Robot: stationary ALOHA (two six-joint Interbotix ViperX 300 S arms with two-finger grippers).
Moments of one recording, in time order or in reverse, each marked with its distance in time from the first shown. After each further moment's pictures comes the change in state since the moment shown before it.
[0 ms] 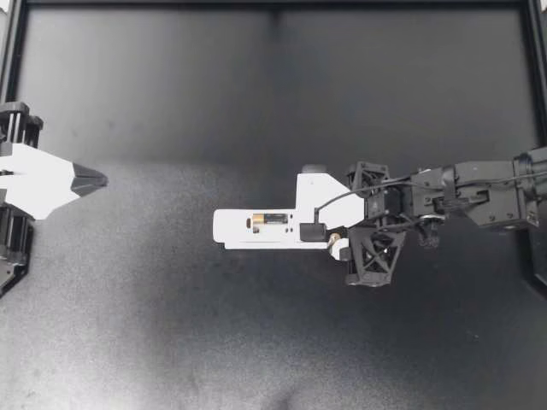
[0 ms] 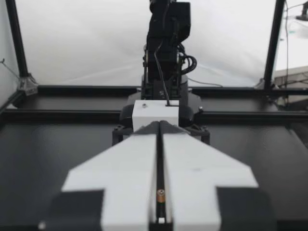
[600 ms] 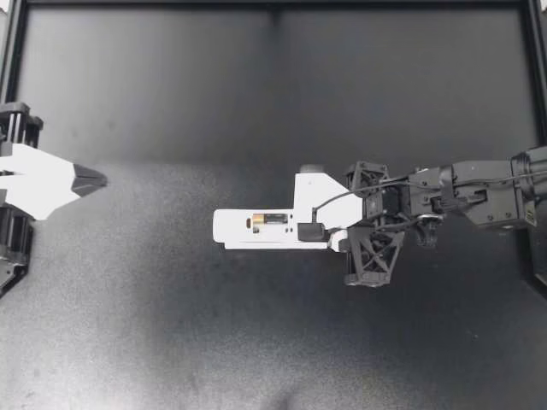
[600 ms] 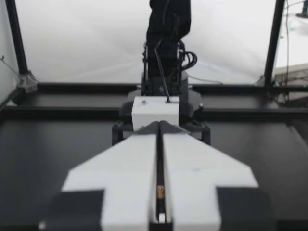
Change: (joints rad) left arm 0.000 0.017 0.002 0.000 0.000 0.002; right arm 0.000 -0.002 -0.012 0.000 0.021 0.002
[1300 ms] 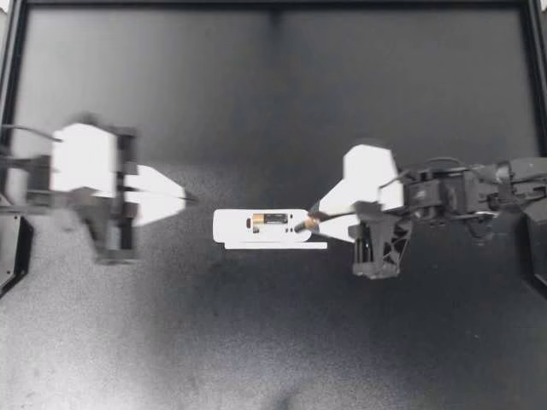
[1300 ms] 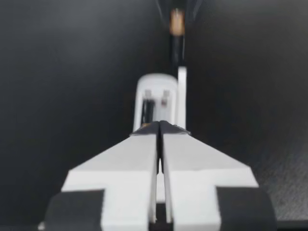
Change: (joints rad) left arm 0.044 0.577 -0.224 0.000 0.256 0.011; right arm -0.028 -0.160 0.249 0.000 -0.709 0.002
